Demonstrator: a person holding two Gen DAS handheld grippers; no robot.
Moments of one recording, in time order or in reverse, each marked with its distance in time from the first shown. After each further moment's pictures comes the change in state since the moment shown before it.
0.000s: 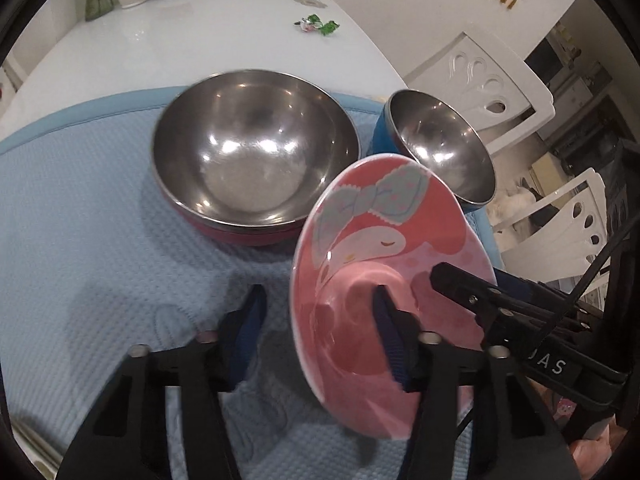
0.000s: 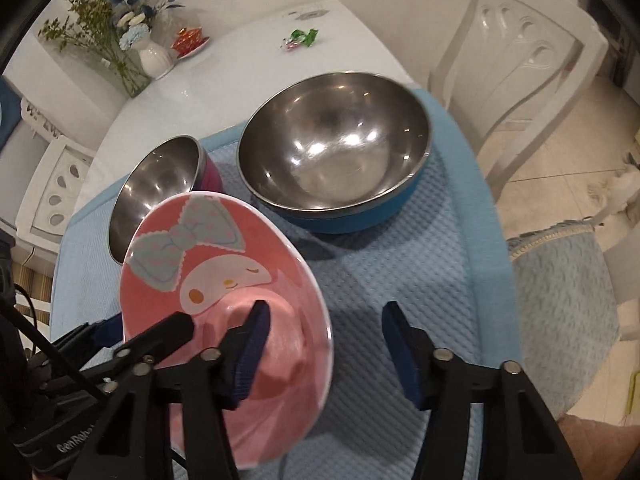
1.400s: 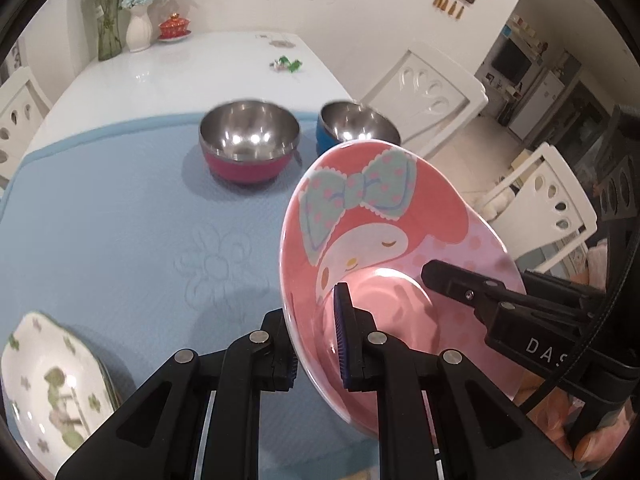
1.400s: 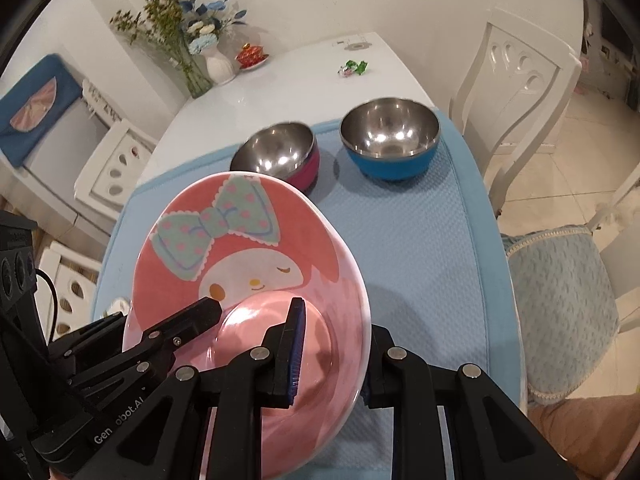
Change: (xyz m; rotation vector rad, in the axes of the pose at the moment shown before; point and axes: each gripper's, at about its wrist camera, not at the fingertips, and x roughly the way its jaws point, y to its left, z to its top) left arm -0.111 -0.026 -0.100 0.088 -0.117 -0.016; right arm -0.113 0.058 -0.106 -0.086 -0.081 0.042
